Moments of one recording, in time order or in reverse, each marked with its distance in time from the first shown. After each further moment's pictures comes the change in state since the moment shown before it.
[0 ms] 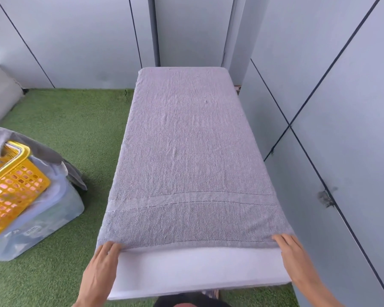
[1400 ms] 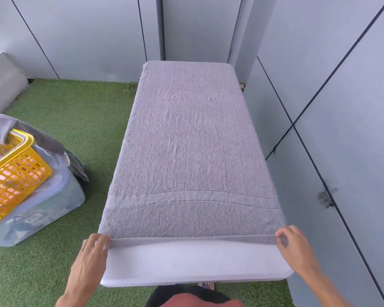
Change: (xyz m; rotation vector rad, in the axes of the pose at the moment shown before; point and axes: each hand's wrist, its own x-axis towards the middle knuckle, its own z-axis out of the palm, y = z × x) left_hand -0.010 -0.022 -0.001 0.006 0.031 -0.117; right_hand 0.016 0.008 -0.021 0.323 -0.103 0.229
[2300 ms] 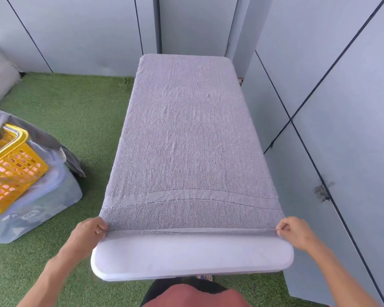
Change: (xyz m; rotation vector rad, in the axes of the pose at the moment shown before) left_hand 0.061 -0.012 -0.031 -0.128 -0.386 -0.100; right_hand 0.036 -0.010 -0.031 -0.083 -0.348 0.138
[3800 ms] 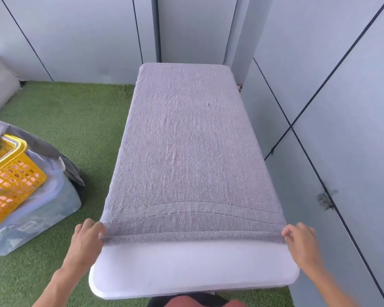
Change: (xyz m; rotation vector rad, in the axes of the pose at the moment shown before) left_hand 0.016 0.002 0.005 0.120 0.247 0.056; right_hand -0.002 0.002 0.024 0.016 0.415 0.025
